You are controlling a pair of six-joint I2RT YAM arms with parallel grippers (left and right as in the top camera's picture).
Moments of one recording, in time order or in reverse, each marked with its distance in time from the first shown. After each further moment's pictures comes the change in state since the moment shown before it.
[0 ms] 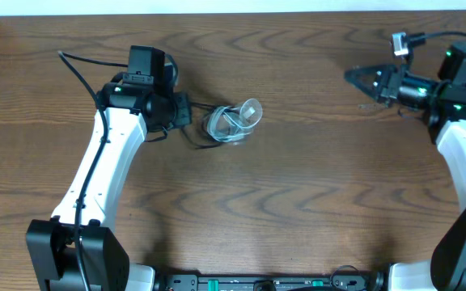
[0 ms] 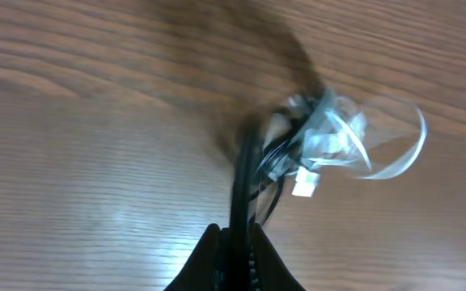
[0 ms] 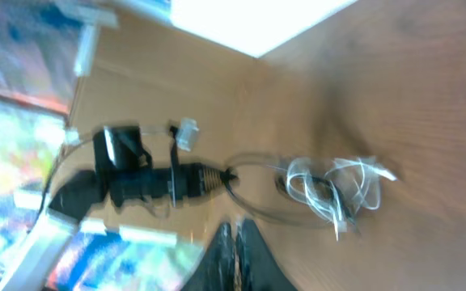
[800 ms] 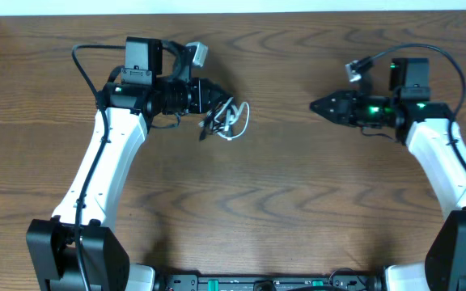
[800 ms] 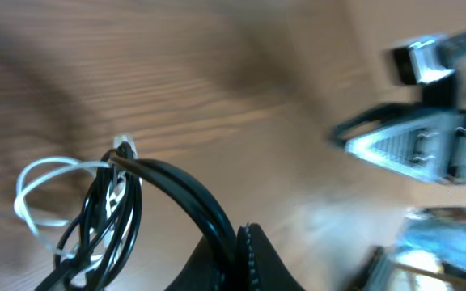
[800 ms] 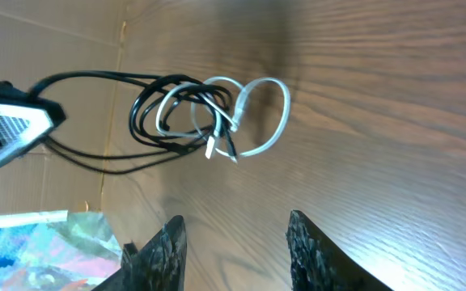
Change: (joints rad) left arm -0.001 0.000 -0.002 0.278 0.662 0.096; right arm 0.235 -0.005 -0.001 -0.344 0.429 -0.316
